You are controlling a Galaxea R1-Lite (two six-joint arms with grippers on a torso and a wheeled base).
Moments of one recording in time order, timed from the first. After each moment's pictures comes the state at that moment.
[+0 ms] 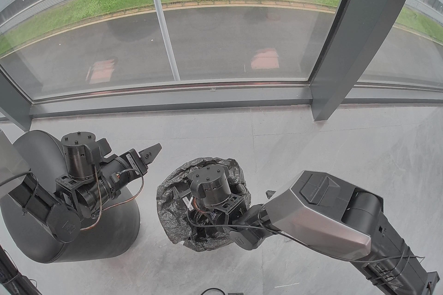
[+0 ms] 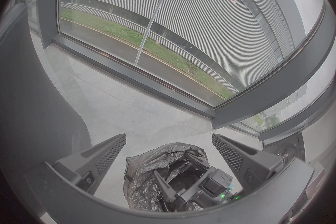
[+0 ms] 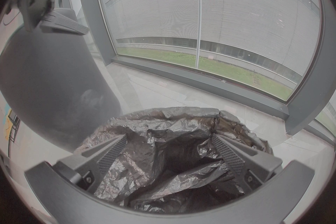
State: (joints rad) left arm -0.33 1.85 -0.52 -1.07 0.04 -0.57; right arm 0.85 2.65 -1.58 -0.77 -0.35 -0.12
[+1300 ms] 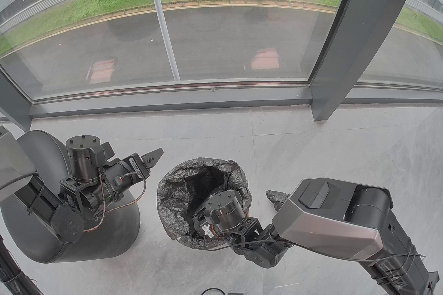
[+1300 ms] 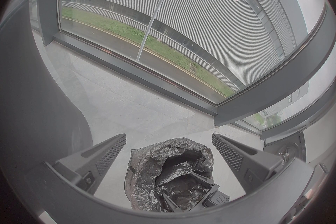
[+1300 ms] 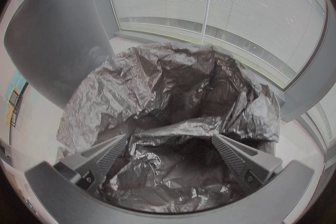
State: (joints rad) left arm -0.33 1.89 -0.52 -1.07 0.04 -0.57; right arm 0.86 2.60 -1.28 -0.81 -0.38 -0.13
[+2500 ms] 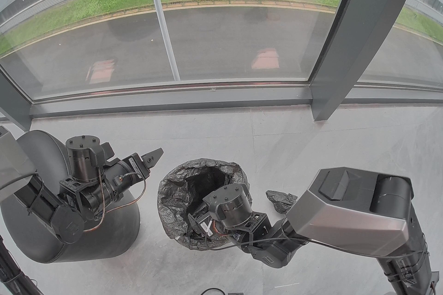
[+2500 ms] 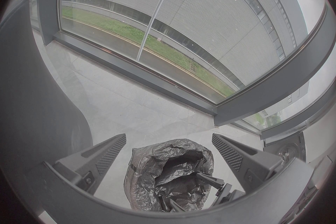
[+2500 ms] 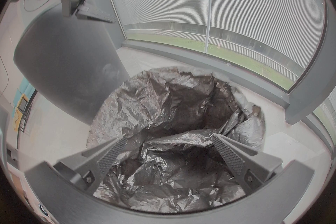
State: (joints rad) left arm -0.33 1.89 -0.52 -1.08 0.04 -0.57; right arm 0.87 2.49 -1.18 -0.84 -0.30 -0.09
